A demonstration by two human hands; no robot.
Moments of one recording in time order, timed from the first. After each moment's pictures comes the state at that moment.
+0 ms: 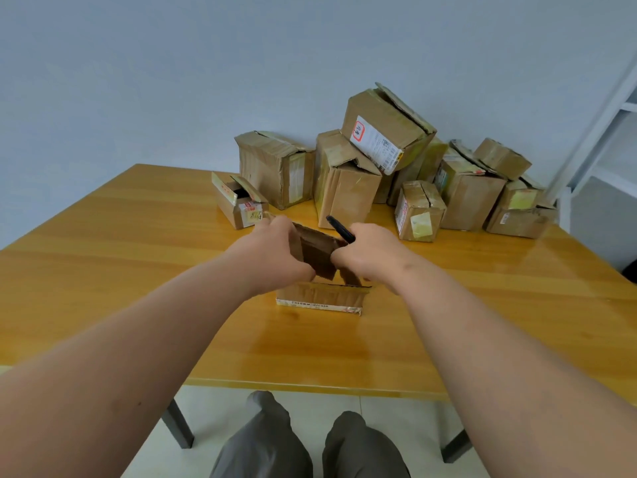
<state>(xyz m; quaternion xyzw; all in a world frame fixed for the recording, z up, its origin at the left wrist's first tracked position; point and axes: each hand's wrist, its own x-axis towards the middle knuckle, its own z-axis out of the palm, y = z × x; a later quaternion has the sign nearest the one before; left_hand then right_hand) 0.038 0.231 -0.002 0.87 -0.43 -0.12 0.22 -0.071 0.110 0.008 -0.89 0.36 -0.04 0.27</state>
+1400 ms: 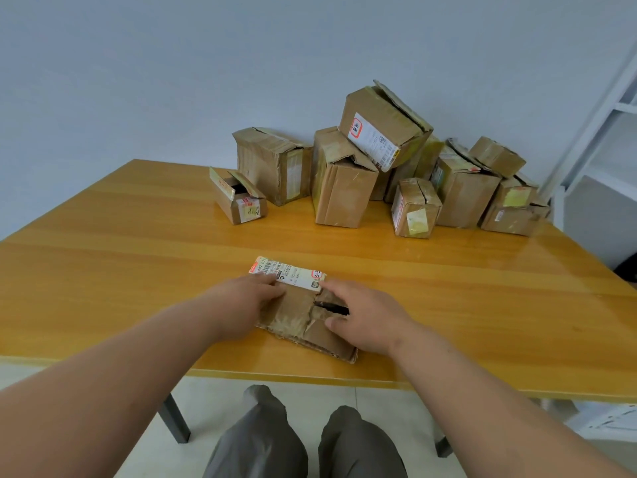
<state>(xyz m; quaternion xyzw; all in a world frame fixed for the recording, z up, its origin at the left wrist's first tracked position) 0.060 0.260 -0.073 0.83 -0.54 -0.15 -0.01 -0.110 0.116 -0.074 -0.95 0.25 0.04 0.19</state>
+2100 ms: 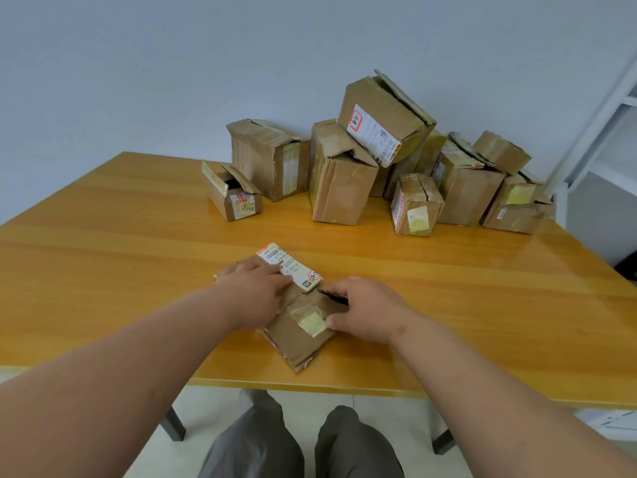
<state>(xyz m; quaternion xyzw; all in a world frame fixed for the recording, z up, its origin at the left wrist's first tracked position) 0.064 0.225 -0.079 0.84 -0.52 -0.12 -0.08 -0.099 0.100 -0.068 -0.95 0.25 0.05 0.20</state>
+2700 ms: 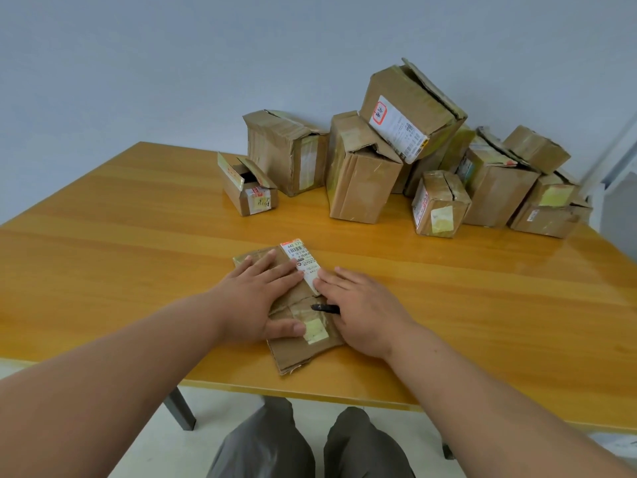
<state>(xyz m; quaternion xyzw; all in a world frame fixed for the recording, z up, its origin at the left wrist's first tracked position) 0.090 0.247 -0.100 0.79 -0.59 -0.11 -0.07 -0.071 0.100 -0.102 -0.99 0.14 0.04 0.06</state>
